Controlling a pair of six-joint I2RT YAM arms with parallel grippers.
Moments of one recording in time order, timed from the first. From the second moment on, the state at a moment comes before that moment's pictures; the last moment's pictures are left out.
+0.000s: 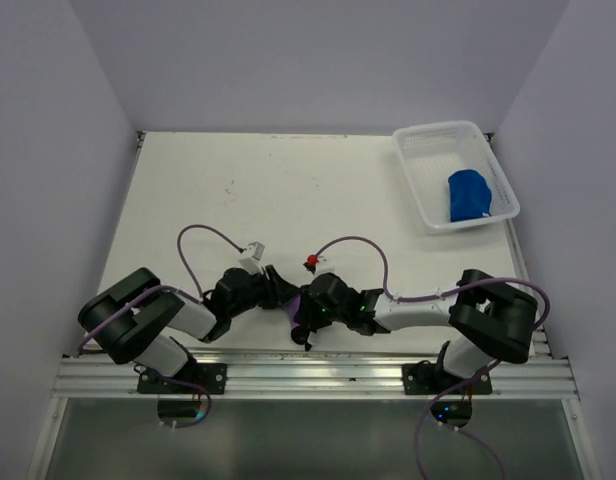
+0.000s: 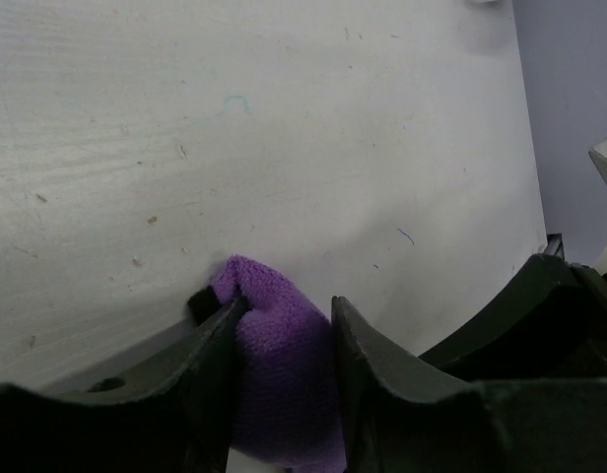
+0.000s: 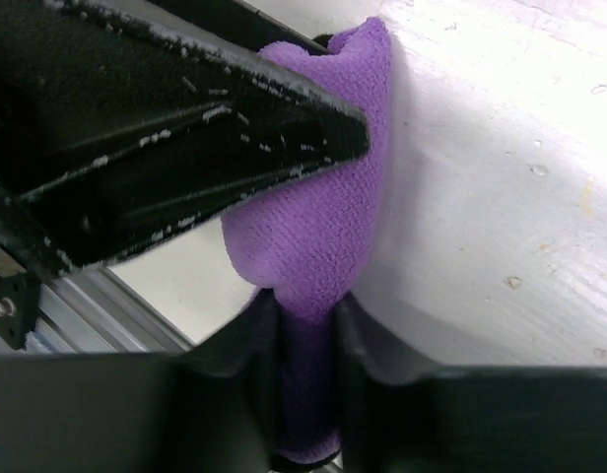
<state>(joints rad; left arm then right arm) -0.70 1.52 0.16 0.94 0.13 -0.86 1.13 1.56 0.64 0.14 0.11 0.81</state>
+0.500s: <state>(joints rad) -0.58 1.13 0.35 0.34 0.01 -0.72 1.12 1.46 0.66 -0.04 0.15 0.77</state>
